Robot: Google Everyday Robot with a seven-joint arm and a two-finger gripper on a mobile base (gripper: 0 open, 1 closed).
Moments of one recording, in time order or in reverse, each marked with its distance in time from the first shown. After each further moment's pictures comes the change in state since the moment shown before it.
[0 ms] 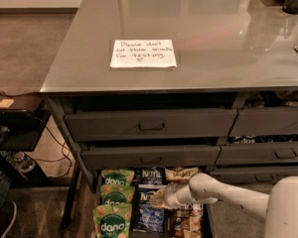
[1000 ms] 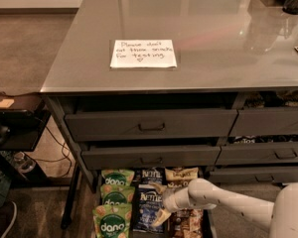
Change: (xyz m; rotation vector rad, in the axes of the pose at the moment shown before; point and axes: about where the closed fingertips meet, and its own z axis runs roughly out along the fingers) arm -0.004 0.008 0.006 0.049 -0.014 -0.068
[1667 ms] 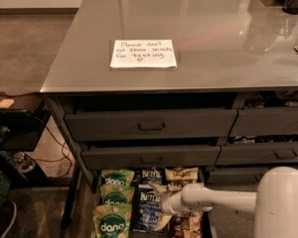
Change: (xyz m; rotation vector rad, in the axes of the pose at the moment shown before) arm 0.026 0.007 0.015 0.010 0.156 -0.134
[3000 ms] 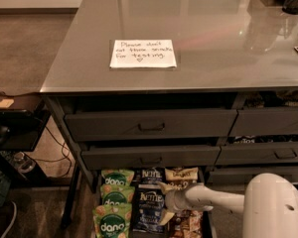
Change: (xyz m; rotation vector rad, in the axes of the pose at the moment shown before) arm 0.064 -0.008 0.032 0.030 0.034 0.166
